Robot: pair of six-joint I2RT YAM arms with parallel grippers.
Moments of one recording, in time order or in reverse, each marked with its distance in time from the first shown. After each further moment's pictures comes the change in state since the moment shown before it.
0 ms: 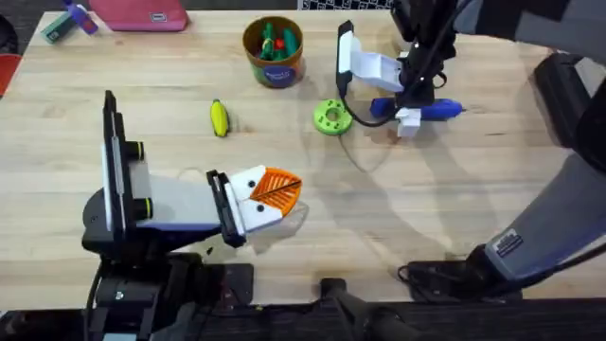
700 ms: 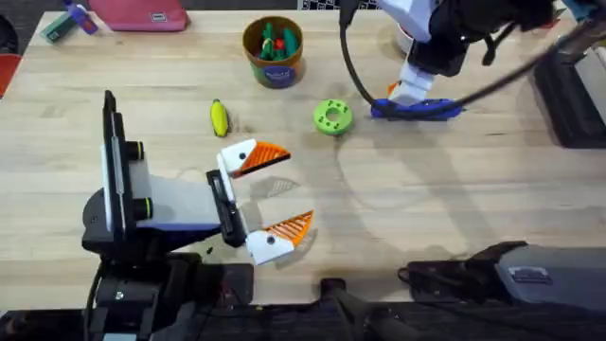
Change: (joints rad) left arm 0.000 0.000 0.000 0.001 -0.002 0.000; right arm 0.129 -0.460 0.000 -0.007 -0.045 0.309
